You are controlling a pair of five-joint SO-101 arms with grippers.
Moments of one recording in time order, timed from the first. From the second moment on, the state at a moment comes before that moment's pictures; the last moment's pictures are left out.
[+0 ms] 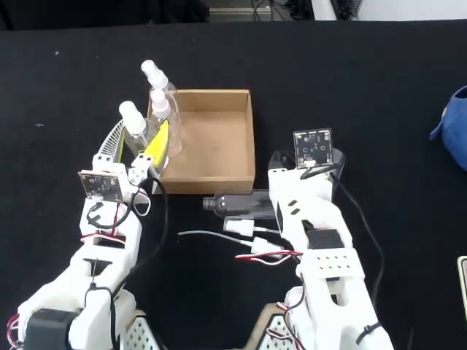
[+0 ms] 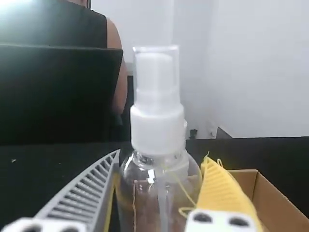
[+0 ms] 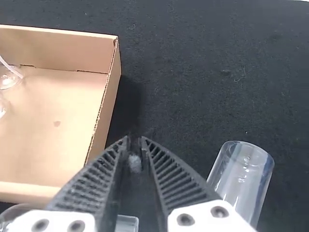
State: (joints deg) left arm 0.8 -28.4 89.1 -60.7 0.4; right arm -3.5 -52.5 82.3 9.6 4.1
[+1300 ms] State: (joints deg) left arm 4.1 -27.5 87.2 -55.6 0.7; right arm -3.5 -52.5 82.3 9.6 4.1
